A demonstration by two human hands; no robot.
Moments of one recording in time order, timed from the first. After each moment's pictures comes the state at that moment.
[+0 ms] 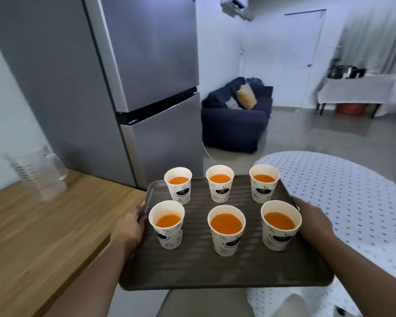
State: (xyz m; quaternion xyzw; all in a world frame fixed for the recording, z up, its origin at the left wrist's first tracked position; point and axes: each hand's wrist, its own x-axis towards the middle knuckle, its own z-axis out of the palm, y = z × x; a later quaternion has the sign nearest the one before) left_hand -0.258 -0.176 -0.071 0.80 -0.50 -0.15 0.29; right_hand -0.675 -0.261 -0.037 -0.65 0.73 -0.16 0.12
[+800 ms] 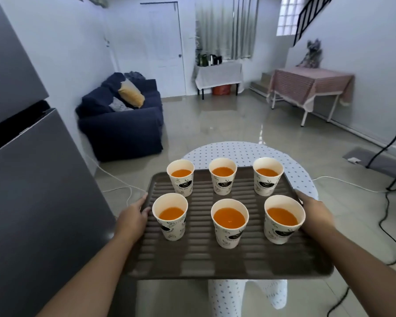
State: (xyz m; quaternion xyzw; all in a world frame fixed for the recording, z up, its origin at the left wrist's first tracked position) left_hand -0.424 -0.513 -0.074 0.63 -0.72 -0.20 0.22; right_hand -0.816 -0.350 -0.066 -0.40 0.89 -0.20 0.10
